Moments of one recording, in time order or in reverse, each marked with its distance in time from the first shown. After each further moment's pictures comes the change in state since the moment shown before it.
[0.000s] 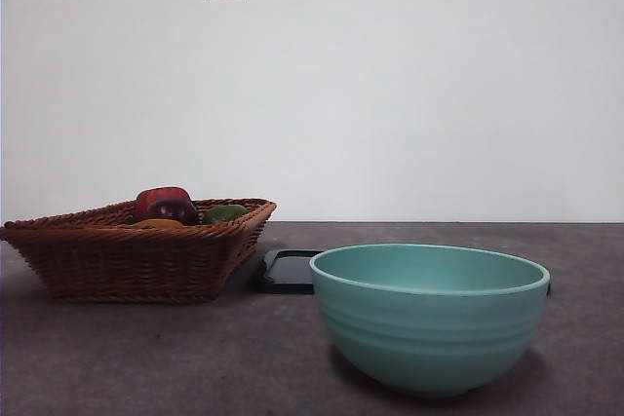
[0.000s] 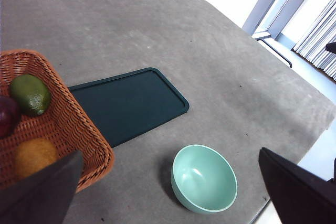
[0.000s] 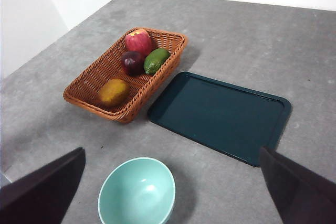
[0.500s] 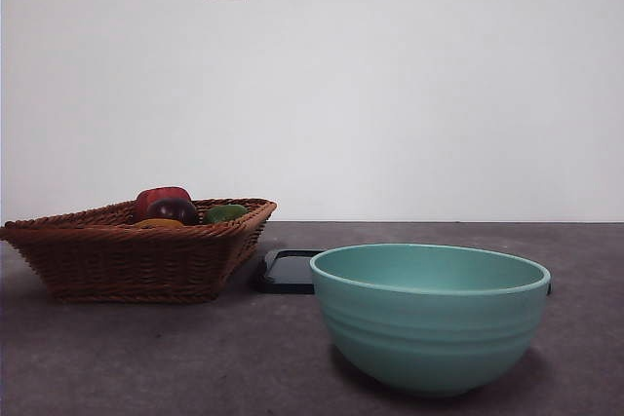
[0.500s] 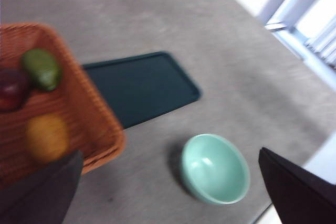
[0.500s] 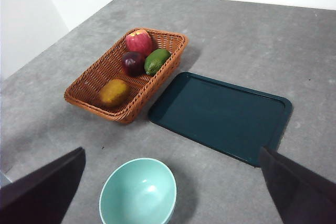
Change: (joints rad) left arm 0.000 0.077 0.004 -0.037 -0.055 -0.032; right arm 0.000 0.000 0.000 0.004 -0.001 0.007
